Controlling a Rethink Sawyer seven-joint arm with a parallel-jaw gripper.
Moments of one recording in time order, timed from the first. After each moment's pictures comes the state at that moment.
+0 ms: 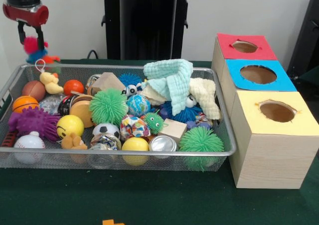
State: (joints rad) arm -1.19 -0.77 0.35 1.96 -0.74 0.47 1.86
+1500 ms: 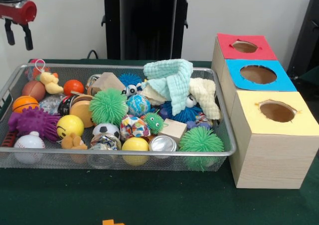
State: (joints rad) arm -1.23 -0.79 0.48 1.90 -0.67 0.58 1.86
